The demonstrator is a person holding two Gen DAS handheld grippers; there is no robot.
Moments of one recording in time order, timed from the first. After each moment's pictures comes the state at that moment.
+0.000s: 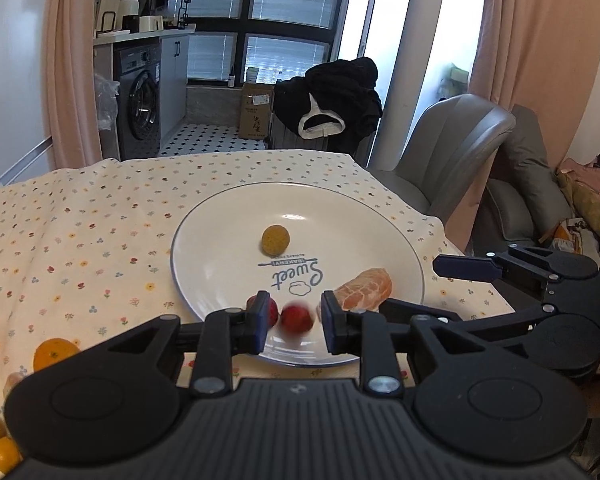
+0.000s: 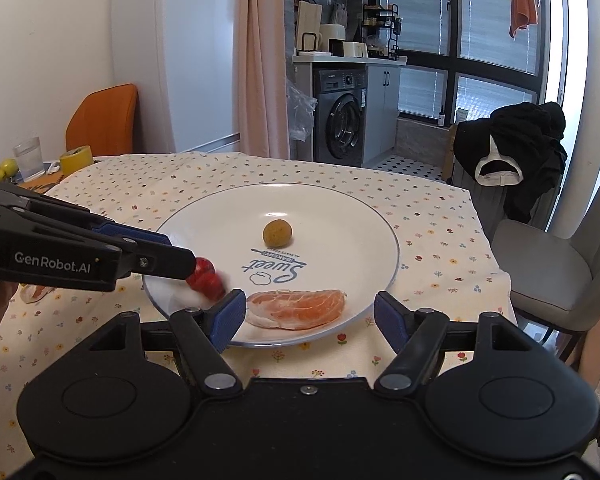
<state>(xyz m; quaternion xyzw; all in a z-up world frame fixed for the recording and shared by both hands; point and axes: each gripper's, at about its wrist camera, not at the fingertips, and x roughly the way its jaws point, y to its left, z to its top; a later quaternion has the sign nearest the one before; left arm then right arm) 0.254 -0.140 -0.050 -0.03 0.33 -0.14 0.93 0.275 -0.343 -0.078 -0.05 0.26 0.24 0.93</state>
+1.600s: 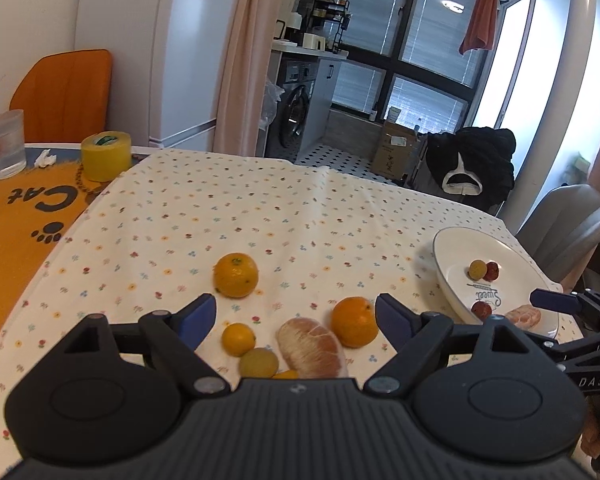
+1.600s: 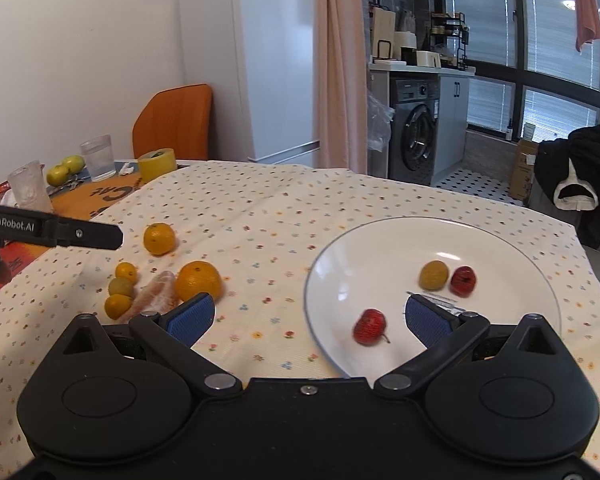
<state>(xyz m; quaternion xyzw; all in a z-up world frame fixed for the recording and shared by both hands) 0.170 0.030 -0.031 -0.12 0.30 0.05 0.95 0.255 -0.245 -0.057 -0.05 0.26 0.33 0.91</state>
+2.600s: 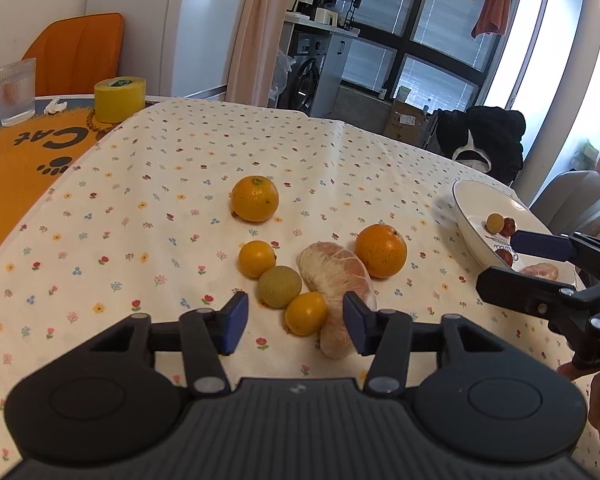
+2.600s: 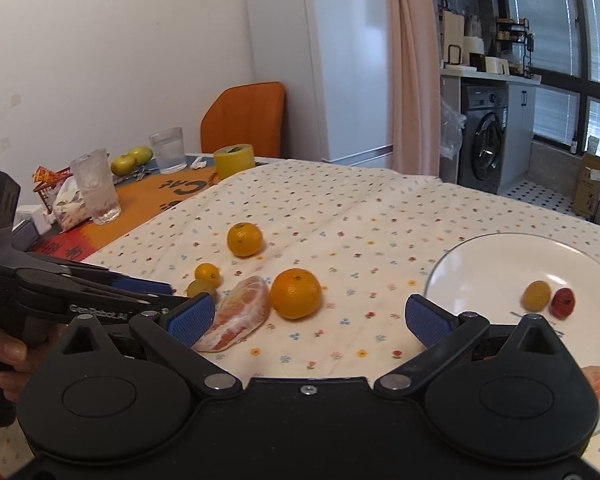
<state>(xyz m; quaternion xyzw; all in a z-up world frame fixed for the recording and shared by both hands) 0.151 0.031 -0.076 -0.13 0.33 0.05 0.93 0.238 -0.201 -0.056 -0.05 0.25 0.42 0.87</state>
